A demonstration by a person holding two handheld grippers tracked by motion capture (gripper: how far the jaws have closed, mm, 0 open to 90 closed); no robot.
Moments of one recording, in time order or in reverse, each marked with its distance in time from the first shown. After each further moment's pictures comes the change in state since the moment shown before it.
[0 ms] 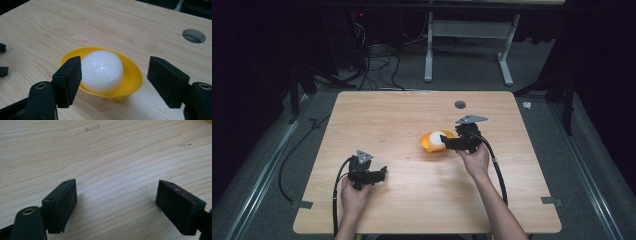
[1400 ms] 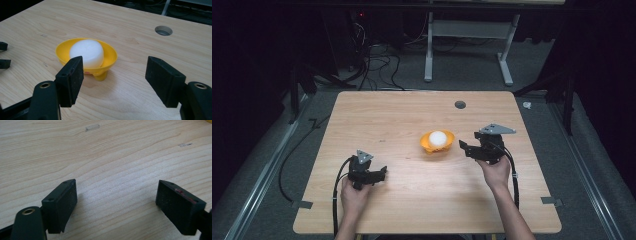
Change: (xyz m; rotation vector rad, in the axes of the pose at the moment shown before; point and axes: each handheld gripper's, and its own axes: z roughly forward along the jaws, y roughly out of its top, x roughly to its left) left arm 0.000 0.000 0.000 0.000 0.001 0.001; right arm -0.018 -0.033 -0.059 -0.078 -0.052 0.037
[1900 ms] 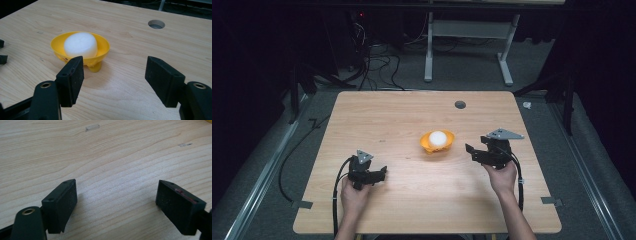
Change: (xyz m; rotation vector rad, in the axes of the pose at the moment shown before) left arm 0.000 0.000 0.000 0.000 0.000 0.000; right arm -0.009 -0.015 -0.013 -0.004 -0.017 0.027
